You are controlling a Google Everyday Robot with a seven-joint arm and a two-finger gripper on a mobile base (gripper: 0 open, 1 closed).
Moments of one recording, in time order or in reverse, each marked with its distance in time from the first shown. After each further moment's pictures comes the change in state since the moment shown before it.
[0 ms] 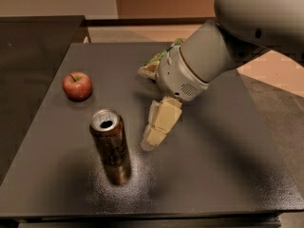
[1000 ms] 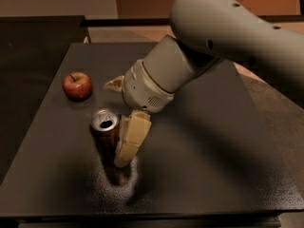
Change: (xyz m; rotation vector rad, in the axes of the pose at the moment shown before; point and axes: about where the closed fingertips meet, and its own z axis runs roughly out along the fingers) arm -0.041 0.025 0.055 -0.147 -0.061 -0.107
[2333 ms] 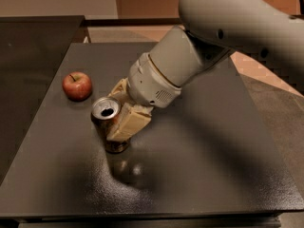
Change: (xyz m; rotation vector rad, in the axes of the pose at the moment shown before) arm -0.004 0.007 -0.018 -0.013 -0.006 -0.021
